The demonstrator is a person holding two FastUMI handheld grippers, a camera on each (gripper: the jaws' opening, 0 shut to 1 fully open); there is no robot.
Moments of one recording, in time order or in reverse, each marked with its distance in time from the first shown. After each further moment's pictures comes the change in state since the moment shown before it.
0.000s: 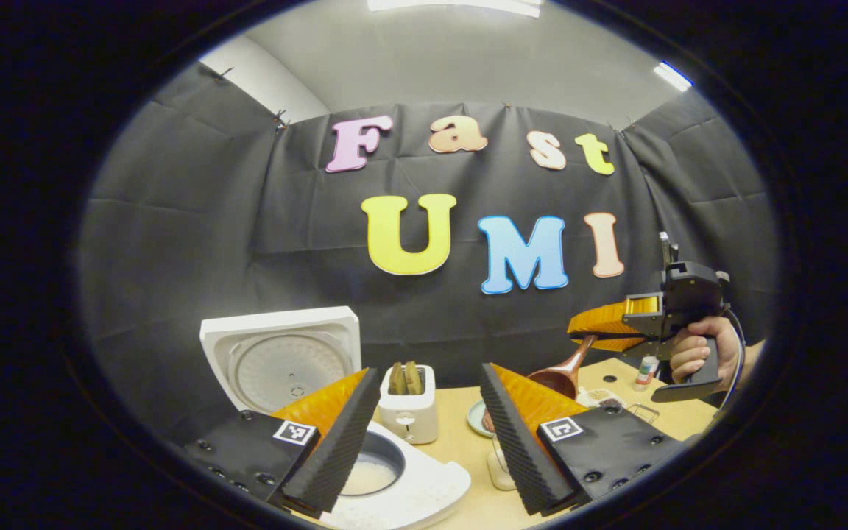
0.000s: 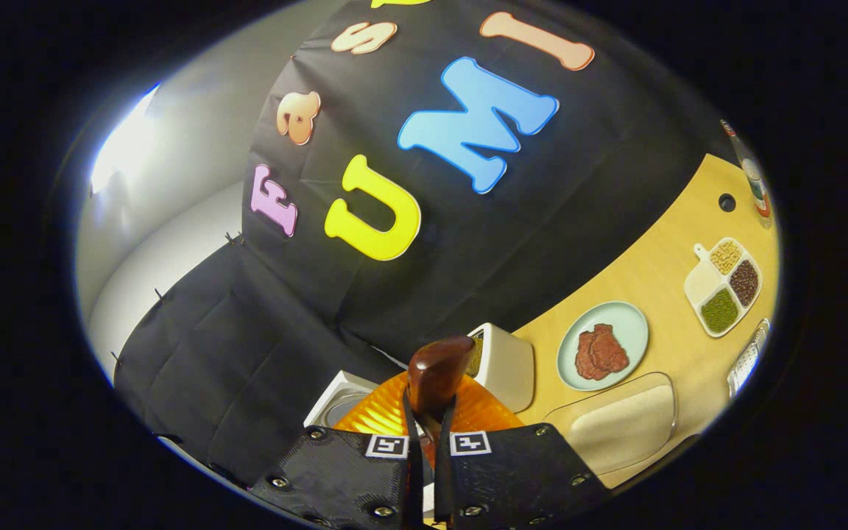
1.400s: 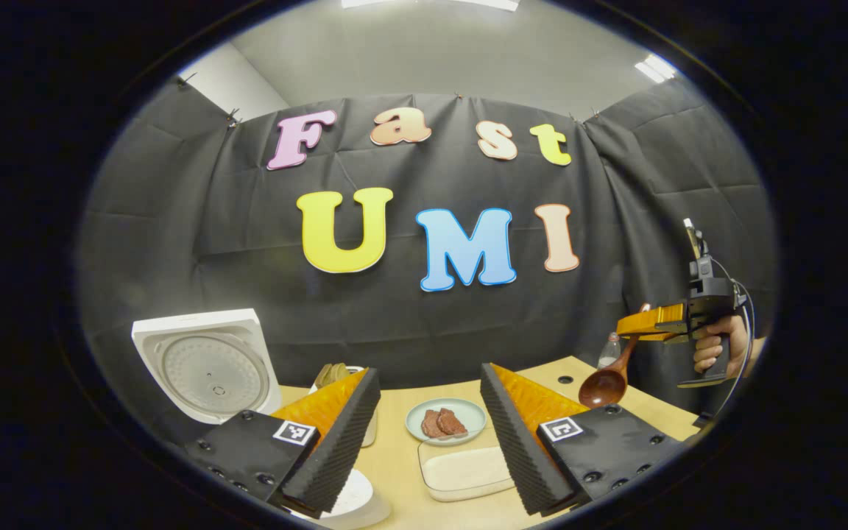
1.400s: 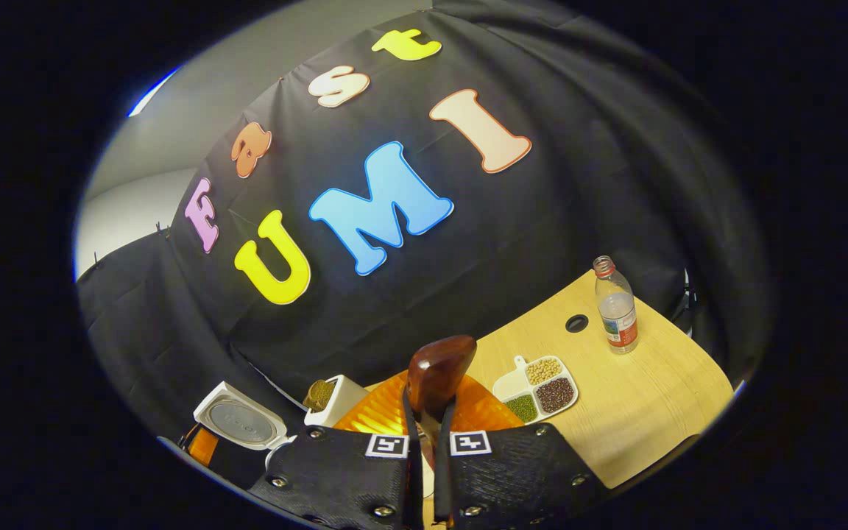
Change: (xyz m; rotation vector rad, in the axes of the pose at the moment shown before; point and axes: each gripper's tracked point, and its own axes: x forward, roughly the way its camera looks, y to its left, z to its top) left arm 0.031 -0.122 0.002 0.026 0.027 -0.139; right arm -0.148 -0.143 0.116 -0.254 -0.191 -0.382
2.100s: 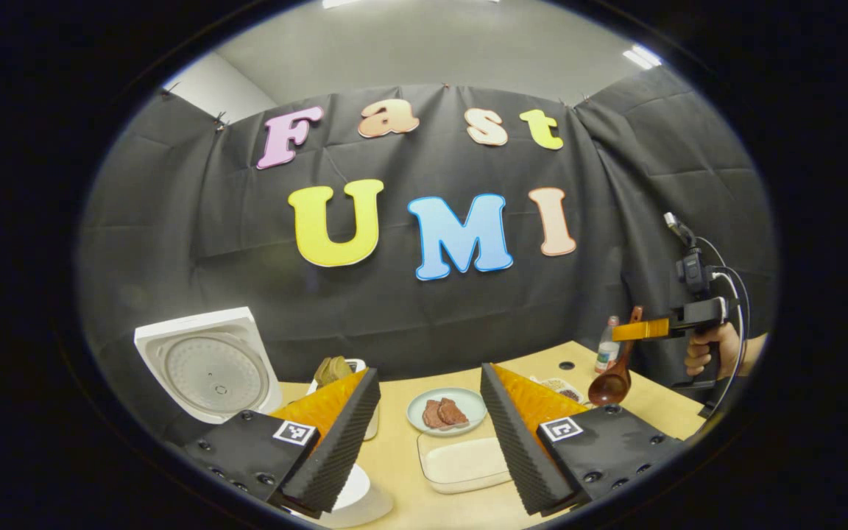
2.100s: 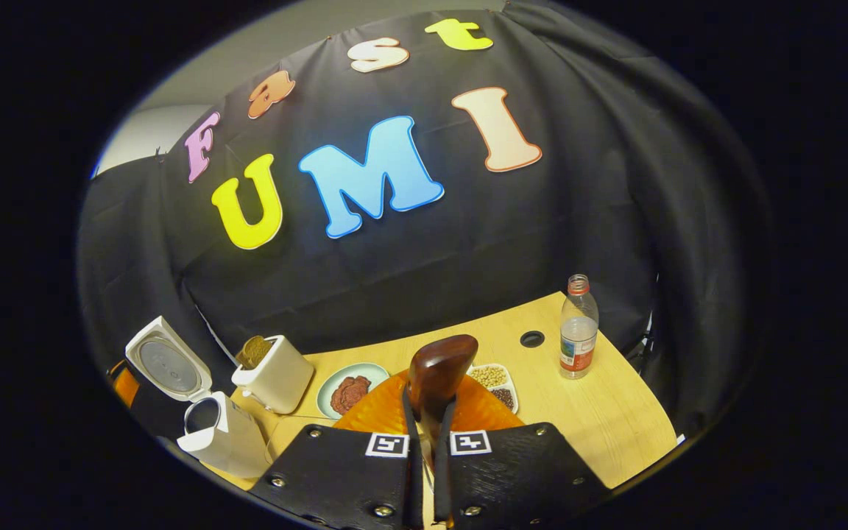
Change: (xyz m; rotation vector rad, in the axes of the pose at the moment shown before) left arm -0.003 -0.017 -0.009 0.049 0.054 0.001; right arm 0.019 -0.048 -0.026 -0.272 0.055 -0.141
